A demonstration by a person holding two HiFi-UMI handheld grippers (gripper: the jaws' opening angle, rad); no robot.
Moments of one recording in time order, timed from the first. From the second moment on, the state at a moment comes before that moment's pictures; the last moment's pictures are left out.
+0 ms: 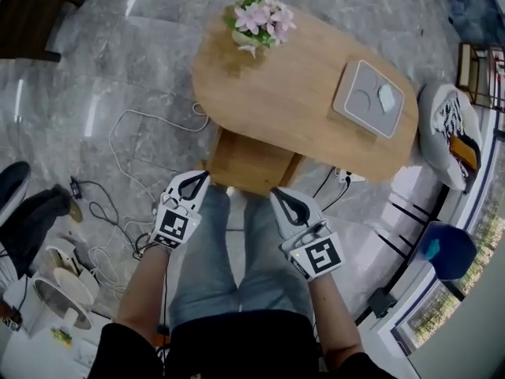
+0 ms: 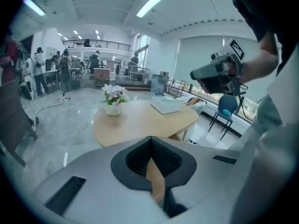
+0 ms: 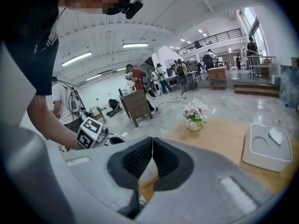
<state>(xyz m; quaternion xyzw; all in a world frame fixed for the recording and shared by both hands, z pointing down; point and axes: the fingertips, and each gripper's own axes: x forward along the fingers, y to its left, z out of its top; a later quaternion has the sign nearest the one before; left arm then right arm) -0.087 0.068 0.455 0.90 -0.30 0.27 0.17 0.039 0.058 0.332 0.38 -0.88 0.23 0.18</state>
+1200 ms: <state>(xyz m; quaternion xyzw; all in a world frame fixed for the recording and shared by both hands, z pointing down) -0.036 0.002 0.005 0.90 -0.41 0.11 0.08 0.075 0.010 -0.004 0.42 -0.90 0.12 0.08</state>
